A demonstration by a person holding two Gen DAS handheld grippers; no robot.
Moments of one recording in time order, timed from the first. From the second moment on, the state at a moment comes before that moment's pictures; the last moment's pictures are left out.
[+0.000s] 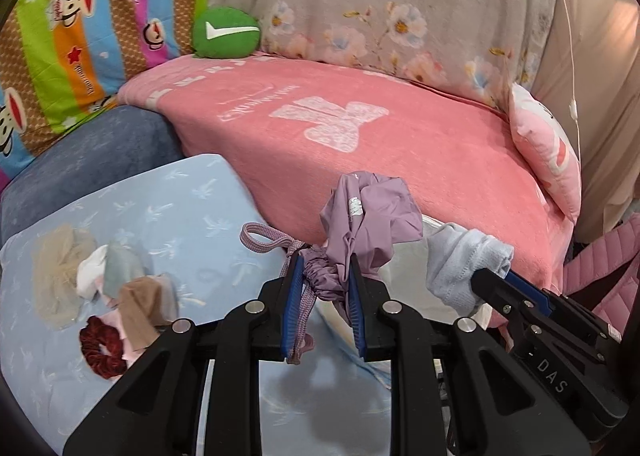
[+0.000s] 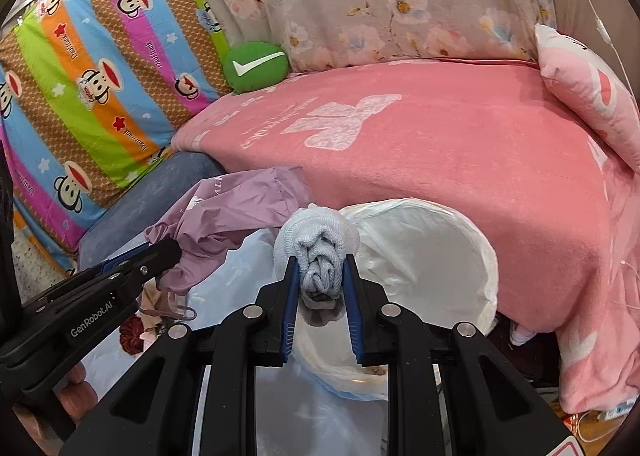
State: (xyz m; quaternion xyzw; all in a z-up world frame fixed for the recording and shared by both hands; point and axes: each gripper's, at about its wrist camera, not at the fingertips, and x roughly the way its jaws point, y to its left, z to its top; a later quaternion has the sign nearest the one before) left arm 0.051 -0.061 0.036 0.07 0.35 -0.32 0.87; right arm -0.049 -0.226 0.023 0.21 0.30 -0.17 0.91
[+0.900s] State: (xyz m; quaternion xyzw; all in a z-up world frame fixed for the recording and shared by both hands) left arm 0.047 -0.097 0.018 0.08 0.38 -0.32 0.87; right arm -0.053 -0.257 0.001 0.24 0.31 -0.20 0.90
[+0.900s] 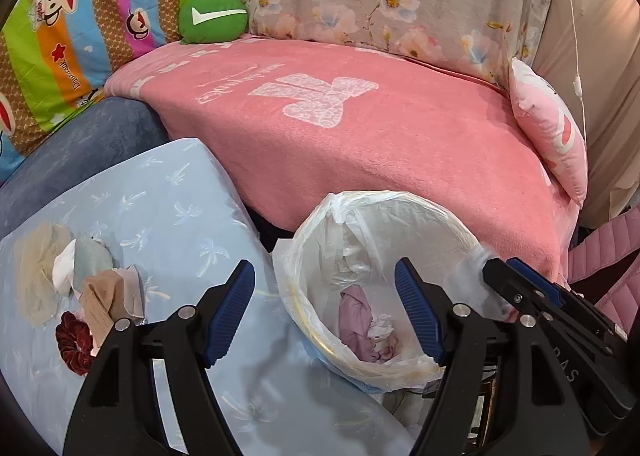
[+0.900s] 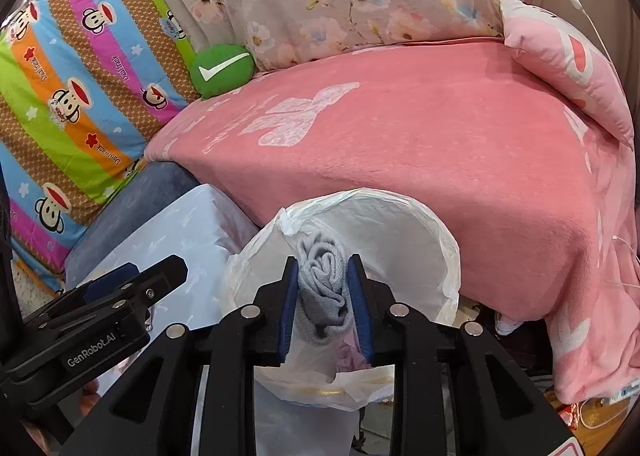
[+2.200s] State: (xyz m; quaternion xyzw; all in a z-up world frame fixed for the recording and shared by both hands) left arm 0.073 -0.016 0.009 0.01 0.40 -0.24 0.88; right arm -0.023 -0.192 0.014 0.19 0.33 -0.15 0.91
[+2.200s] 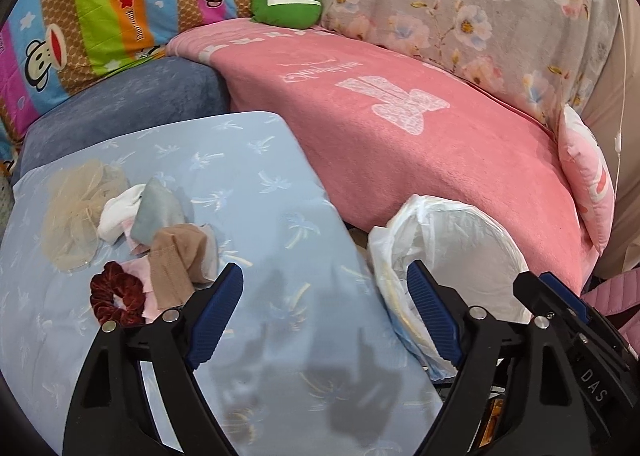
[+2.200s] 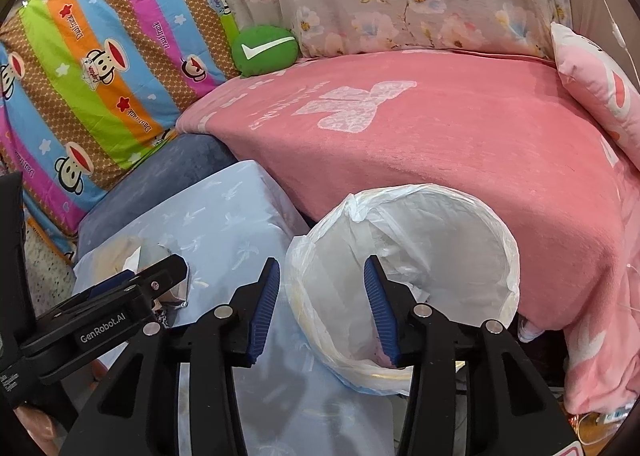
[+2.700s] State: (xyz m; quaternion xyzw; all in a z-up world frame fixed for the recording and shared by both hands) left arm 0.087 0.034 0.005 -0.02 0.41 -0.20 0.89; right arm 0.002 -0.142 0.017 0.15 0.34 -0.11 0.92
